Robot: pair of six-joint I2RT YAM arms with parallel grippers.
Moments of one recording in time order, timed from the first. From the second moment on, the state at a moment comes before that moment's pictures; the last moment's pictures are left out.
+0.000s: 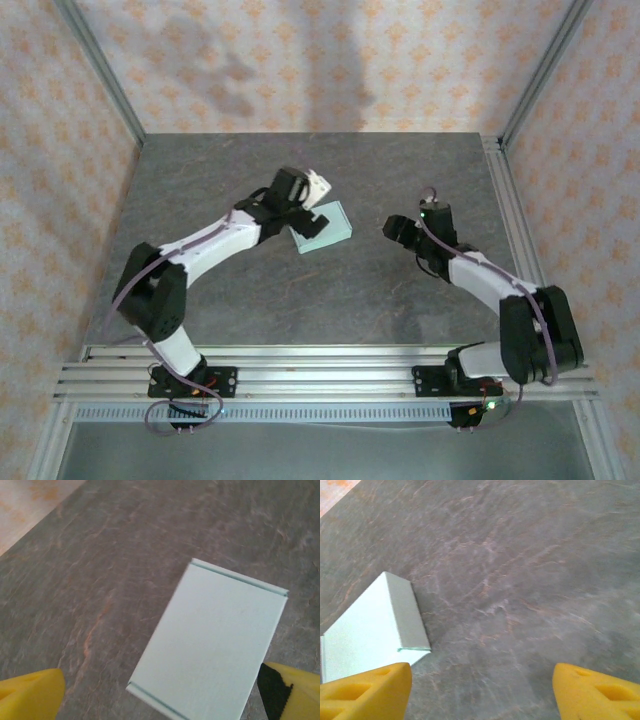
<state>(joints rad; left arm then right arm) -0.51 1.63 1.18 -0.27 -0.08 0.22 0.26 1.39 0.70 0.00 -0.16 0.61</state>
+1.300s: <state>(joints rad) -0.03 1.37 0.49 0.35 -0.28 -0.13 0.18 1.24 0.62 0.05 0.24 0.35</state>
